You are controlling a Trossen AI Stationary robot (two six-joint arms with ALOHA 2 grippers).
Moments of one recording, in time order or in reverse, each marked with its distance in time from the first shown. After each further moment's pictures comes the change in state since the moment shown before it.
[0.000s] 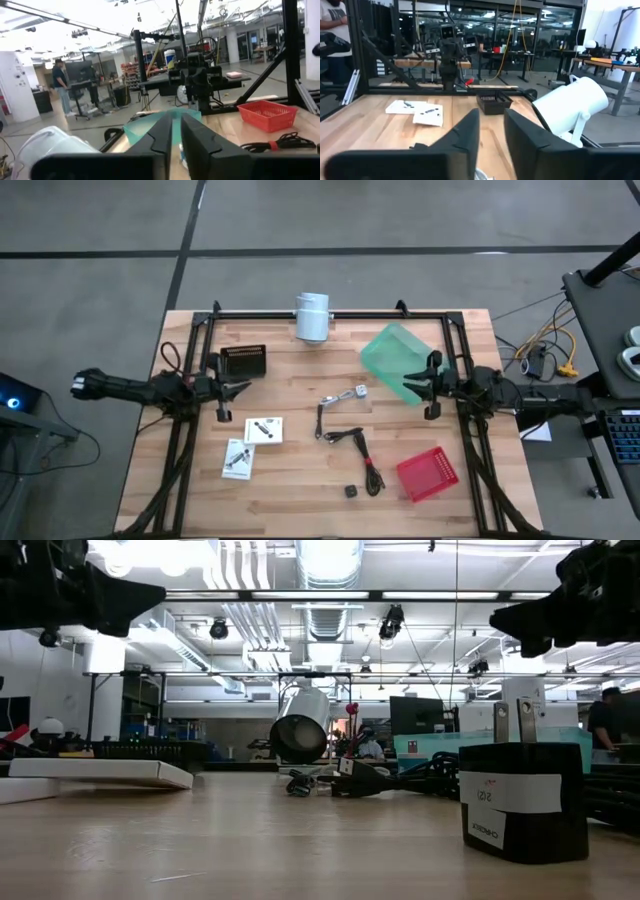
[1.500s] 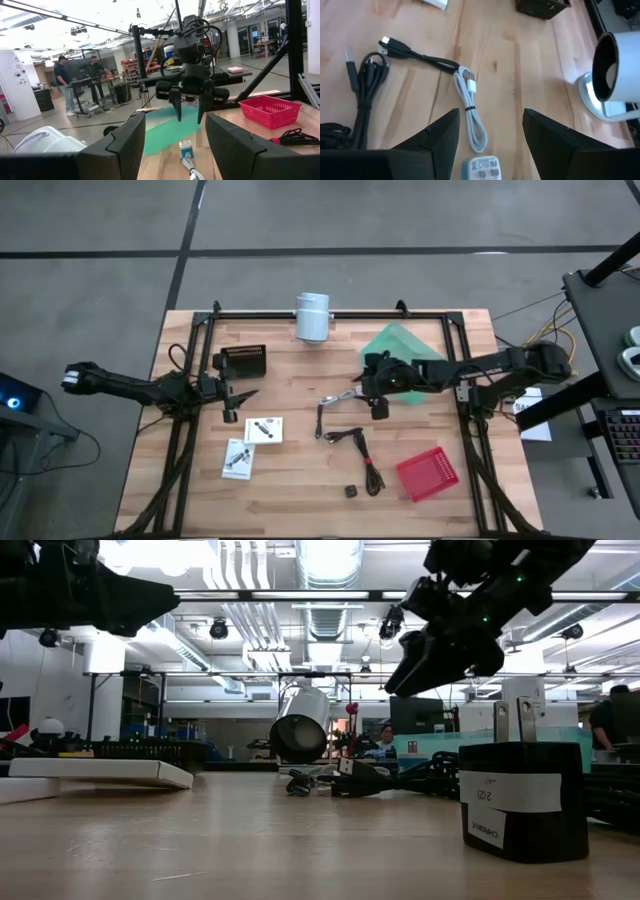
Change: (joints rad) left arm 0.000 0.199 0.004 0.176 -0.005 0.008; right arm 0.000 1.192 0.683 -0.258 0.001 -0.283
